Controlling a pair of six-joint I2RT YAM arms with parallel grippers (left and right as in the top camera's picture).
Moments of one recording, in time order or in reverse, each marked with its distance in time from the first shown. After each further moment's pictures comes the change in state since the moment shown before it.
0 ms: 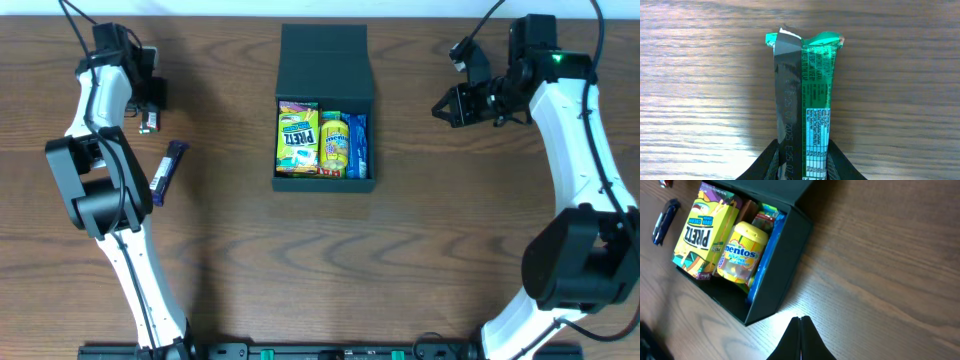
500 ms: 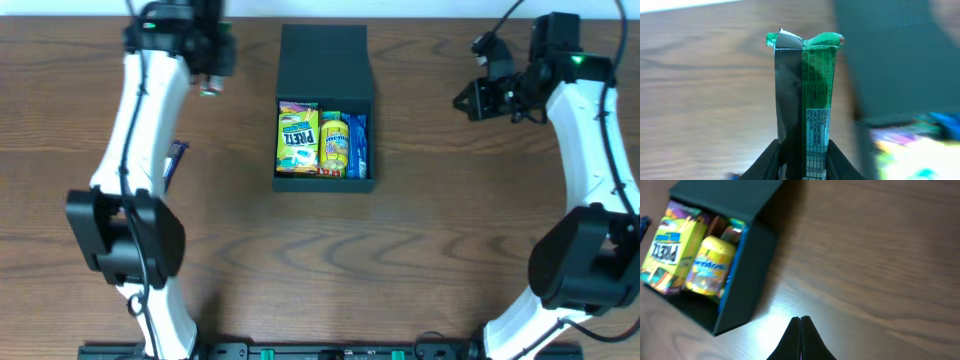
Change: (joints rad) left arm -0.382 -0.410 0.005 -0.211 0.004 -0.239; right arm -0.085 0.000 0.000 0.068 0.055 -0.001
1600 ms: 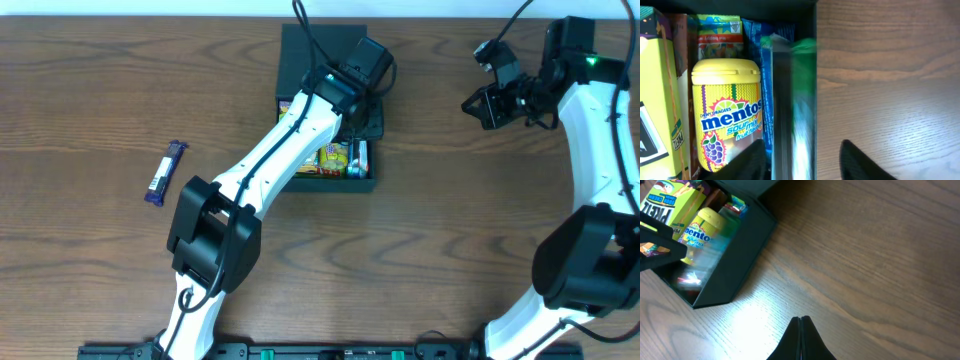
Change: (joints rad) left arm -0.486 0.138 -0.013 -0.017 0.046 -0.647; right arm -0.031 0.000 0.000 -0.050 -0.029 -0.264
